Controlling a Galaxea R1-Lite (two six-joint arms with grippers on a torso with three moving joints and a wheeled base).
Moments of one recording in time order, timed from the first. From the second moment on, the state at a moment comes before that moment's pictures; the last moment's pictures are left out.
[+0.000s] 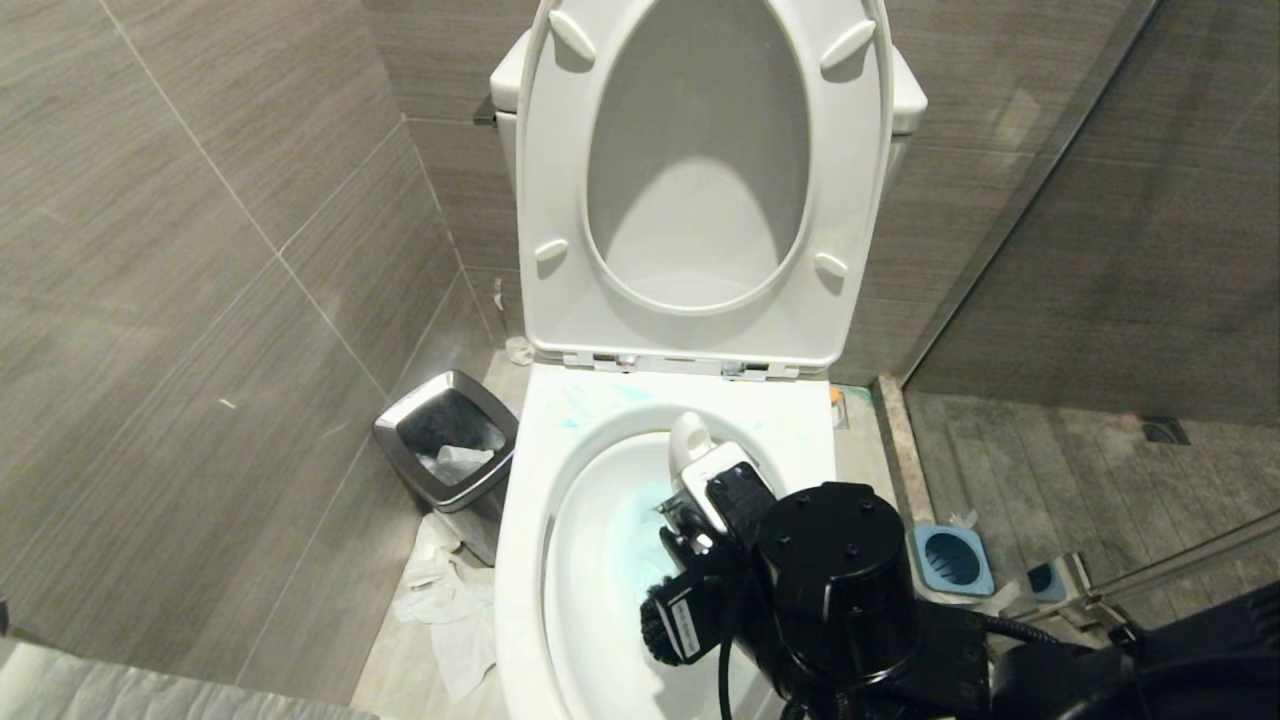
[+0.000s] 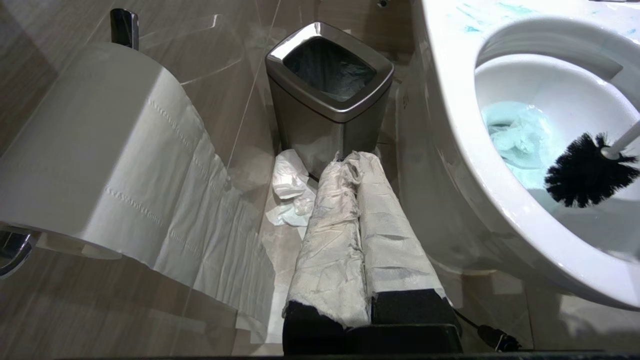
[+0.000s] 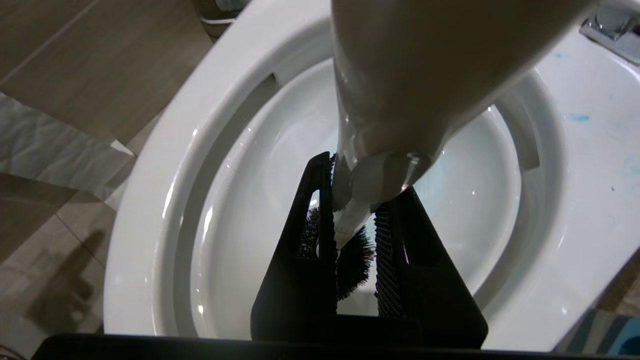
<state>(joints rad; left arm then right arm) 0.00 0.00 0.00 -0.01 0.01 -0.01 1.00 1.90 -0.80 -0.77 -0.47 0.01</state>
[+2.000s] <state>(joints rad) 0.00 0.00 0.00 -0.01 0.01 -0.01 0.93 1.92 -1.01 -0.75 -0.48 -0.08</state>
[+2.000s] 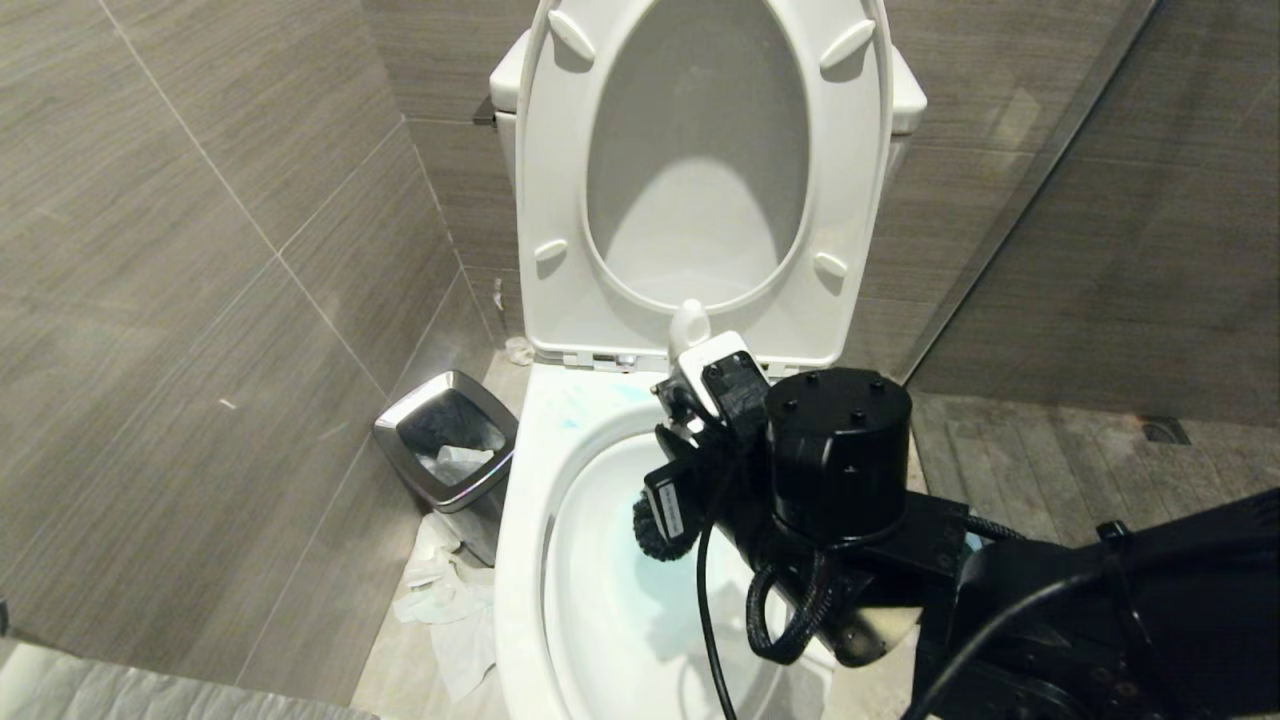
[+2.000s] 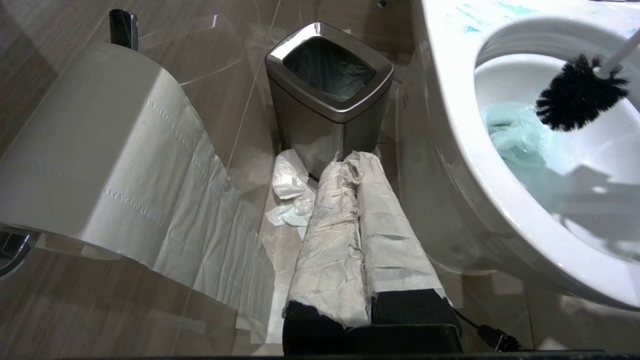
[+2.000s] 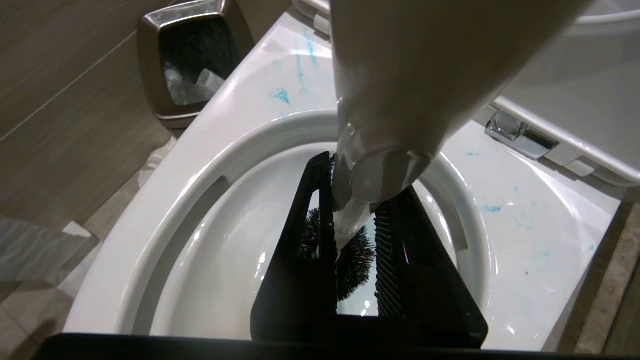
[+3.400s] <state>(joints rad) 0.00 0.00 0.00 -0.01 0.01 -0.01 0.84 2.03 -1.13 -0.72 -0.48 -0.08</state>
